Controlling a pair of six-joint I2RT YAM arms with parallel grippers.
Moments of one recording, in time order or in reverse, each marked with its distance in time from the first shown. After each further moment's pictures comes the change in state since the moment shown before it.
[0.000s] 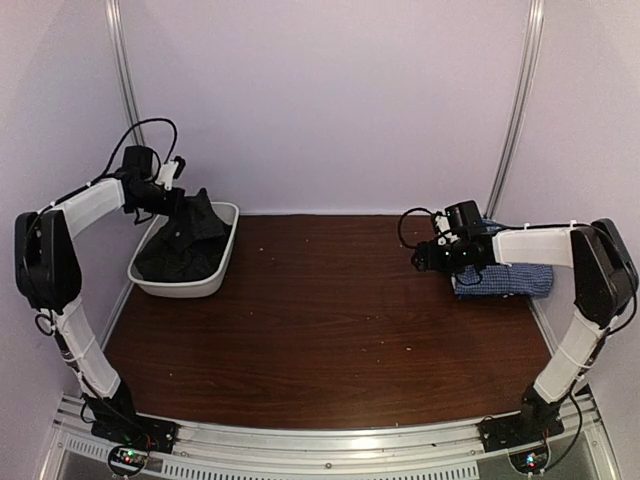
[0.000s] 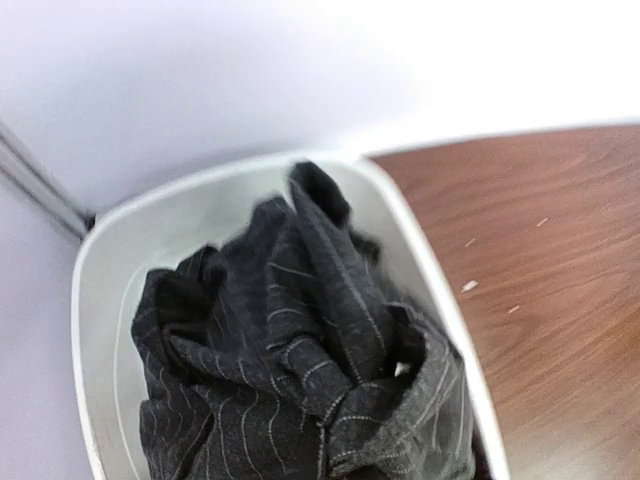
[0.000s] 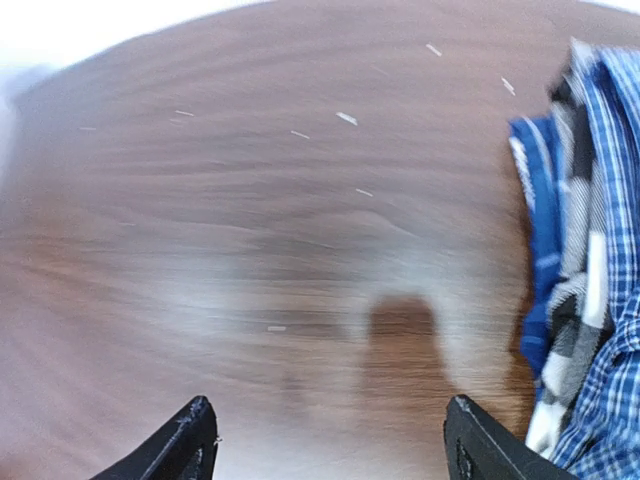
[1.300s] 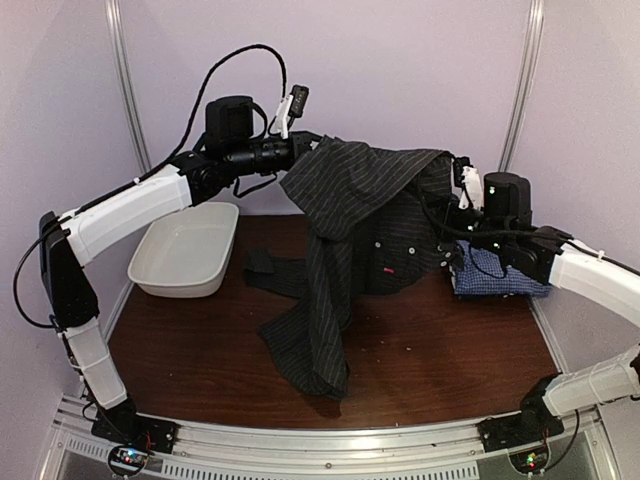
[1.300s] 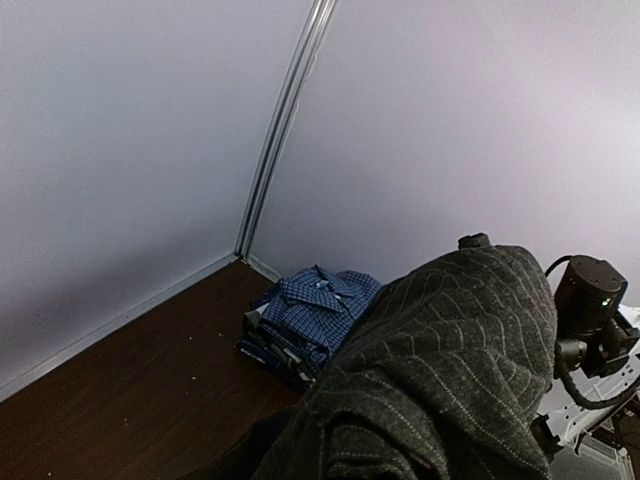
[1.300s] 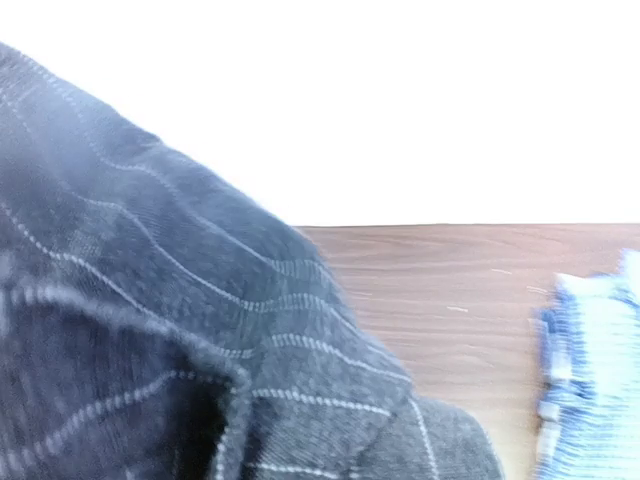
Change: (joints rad) left arm -0.692 -0.029 0.240 0.439 0.231 -0.494; right arm 0.227 -0.532 -0.076 0.090 0.135 0.063
